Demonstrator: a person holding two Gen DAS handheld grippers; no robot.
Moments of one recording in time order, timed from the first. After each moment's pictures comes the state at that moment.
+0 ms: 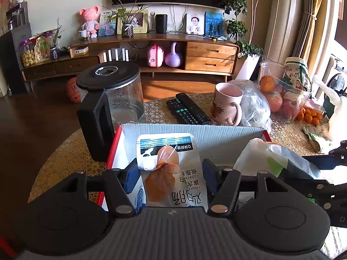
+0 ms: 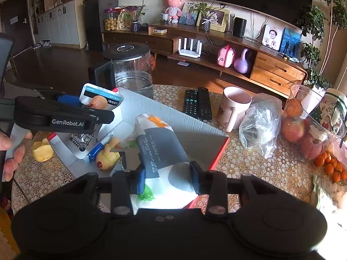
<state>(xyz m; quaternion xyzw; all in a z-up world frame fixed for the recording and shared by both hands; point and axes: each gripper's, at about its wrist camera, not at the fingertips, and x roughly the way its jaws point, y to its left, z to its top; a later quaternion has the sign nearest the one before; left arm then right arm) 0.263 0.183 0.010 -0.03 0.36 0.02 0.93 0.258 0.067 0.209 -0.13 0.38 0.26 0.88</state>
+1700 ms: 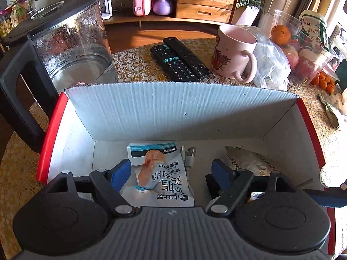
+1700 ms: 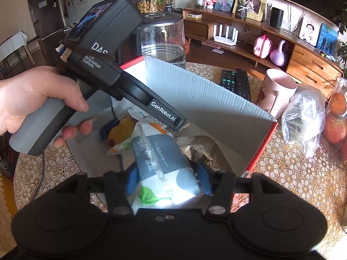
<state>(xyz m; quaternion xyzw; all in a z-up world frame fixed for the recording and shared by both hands) 0.355 0.176 -0.065 -0.03 0.49 -0.02 0.87 0.270 0.084 0.158 -0.14 0.40 0.35 0.83</state>
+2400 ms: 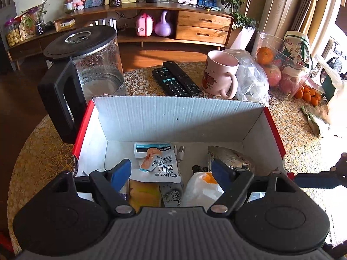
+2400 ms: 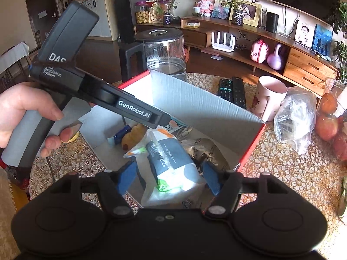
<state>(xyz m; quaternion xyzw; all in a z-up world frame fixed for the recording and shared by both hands) 0.294 0.172 -0.015 -0.04 0.44 -0.01 0.90 0.240 0.066 0.193 -0.12 0.39 0.35 0.84</state>
